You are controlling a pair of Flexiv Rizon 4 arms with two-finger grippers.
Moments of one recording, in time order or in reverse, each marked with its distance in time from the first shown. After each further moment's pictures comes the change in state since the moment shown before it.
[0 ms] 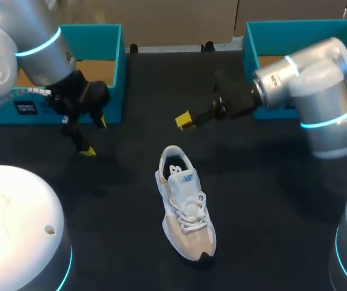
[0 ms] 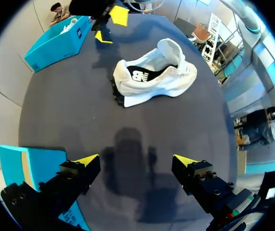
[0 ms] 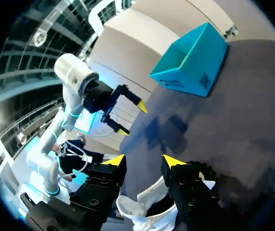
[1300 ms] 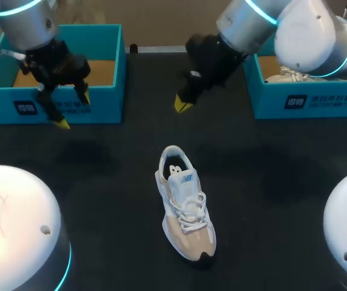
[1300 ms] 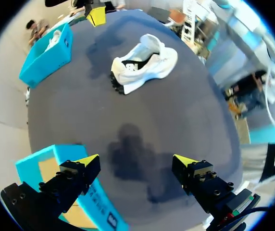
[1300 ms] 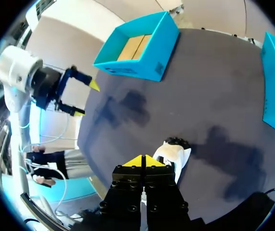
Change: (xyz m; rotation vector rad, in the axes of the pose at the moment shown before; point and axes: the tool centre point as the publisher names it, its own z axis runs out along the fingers) left arm -0.037 0.037 -0.064 -0.062 0.018 0.244; right arm 0.048 0.019 -0.007 0.197 -0.602 0.235
